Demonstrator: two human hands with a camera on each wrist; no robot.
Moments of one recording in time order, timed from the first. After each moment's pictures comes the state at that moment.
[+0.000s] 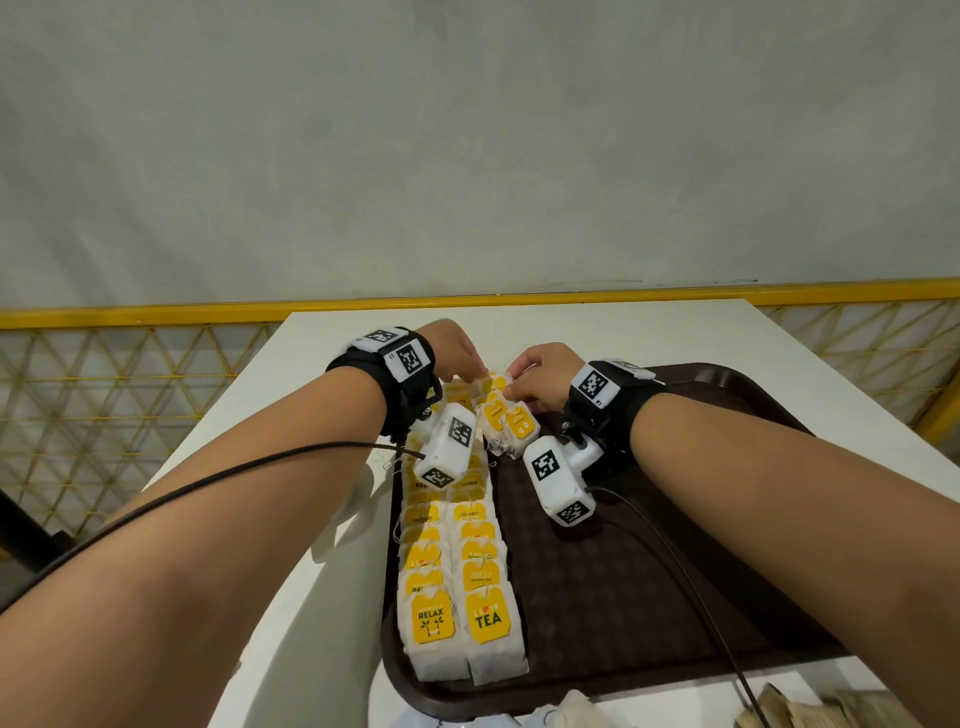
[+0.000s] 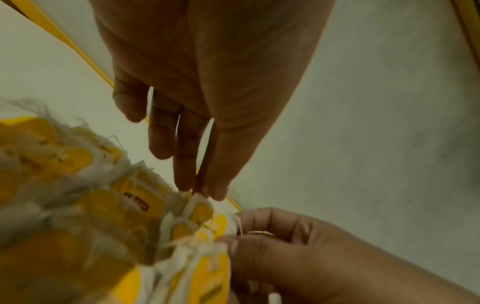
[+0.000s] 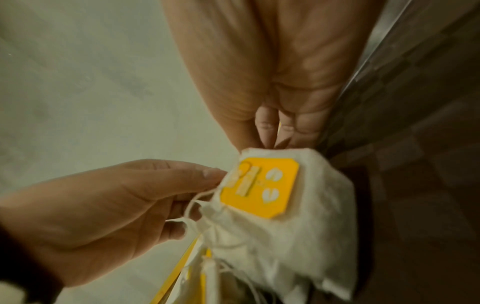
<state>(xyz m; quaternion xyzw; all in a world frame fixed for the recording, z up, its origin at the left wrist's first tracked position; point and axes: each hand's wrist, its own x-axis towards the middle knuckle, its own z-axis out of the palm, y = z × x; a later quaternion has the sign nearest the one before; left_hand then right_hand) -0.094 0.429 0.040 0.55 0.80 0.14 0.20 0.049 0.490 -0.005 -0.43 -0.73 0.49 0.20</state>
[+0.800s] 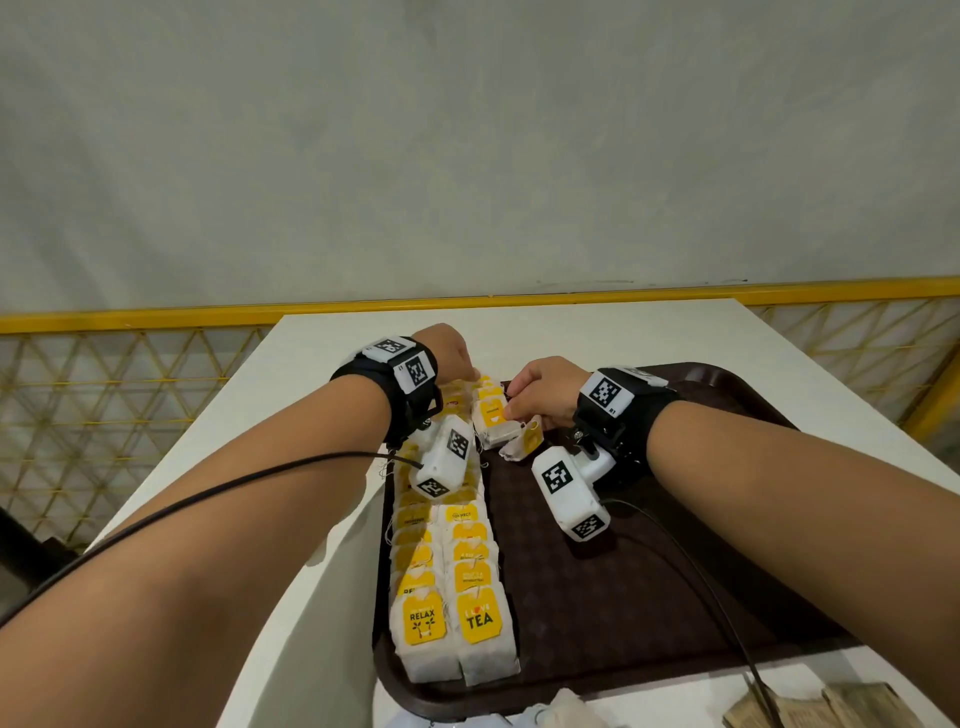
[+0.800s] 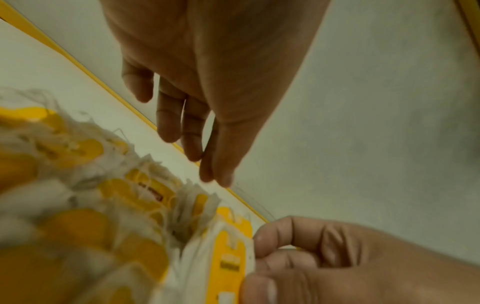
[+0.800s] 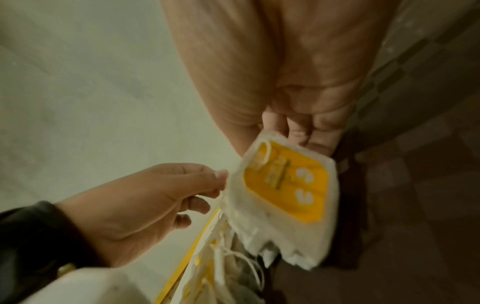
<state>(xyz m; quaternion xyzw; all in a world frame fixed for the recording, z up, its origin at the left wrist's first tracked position) -0.088 0.434 0.032 0.57 0.81 0.09 0.12 0.067 0.482 0.000 -0.43 -0.76 0.48 0.12</state>
